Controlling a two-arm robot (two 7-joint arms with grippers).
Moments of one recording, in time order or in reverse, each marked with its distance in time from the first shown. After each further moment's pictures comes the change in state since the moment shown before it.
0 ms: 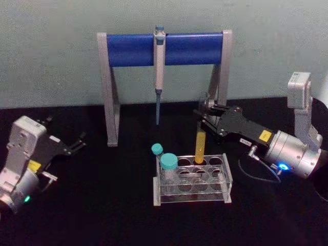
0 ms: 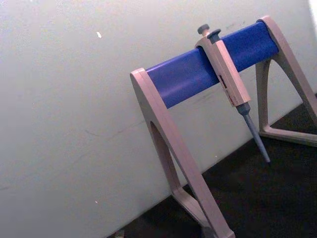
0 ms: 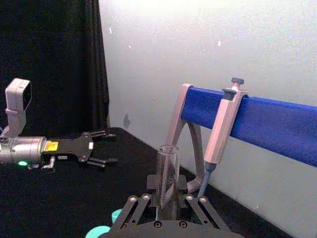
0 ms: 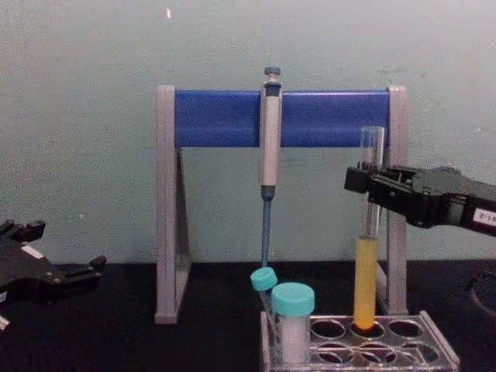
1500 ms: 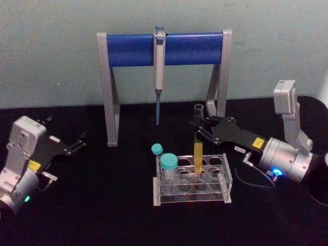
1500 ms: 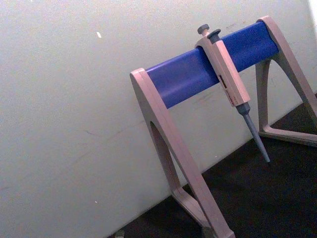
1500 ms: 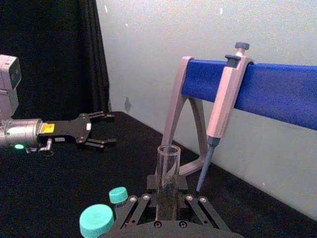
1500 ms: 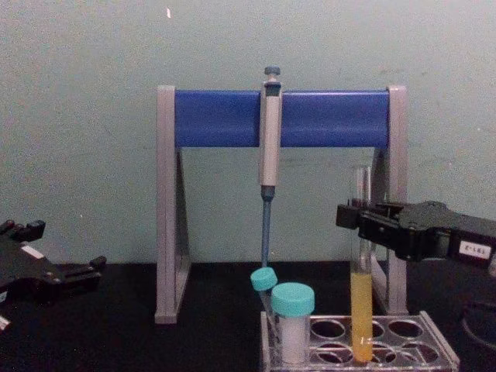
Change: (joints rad) left arm 0.000 0.000 0.000 0.000 0.000 0.000 0.000; right arm 0.029 -0.023 -0.031 0.084 -0.018 0.027 0.015
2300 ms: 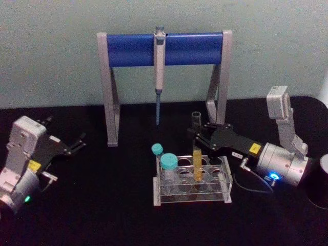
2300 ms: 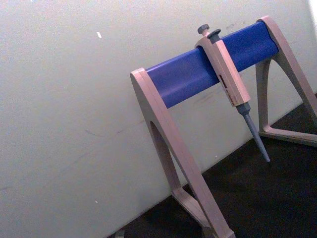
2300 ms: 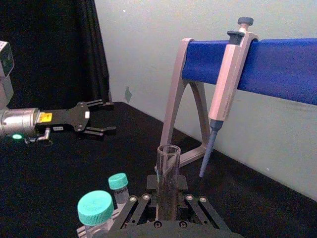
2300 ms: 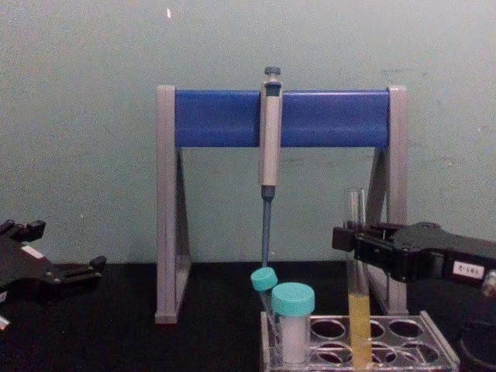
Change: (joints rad) left arm 0.000 0.000 0.000 0.000 0.000 0.000 0.000; right arm 0.007 -0.011 -0.016 0.037 -0.009 0.019 0.002
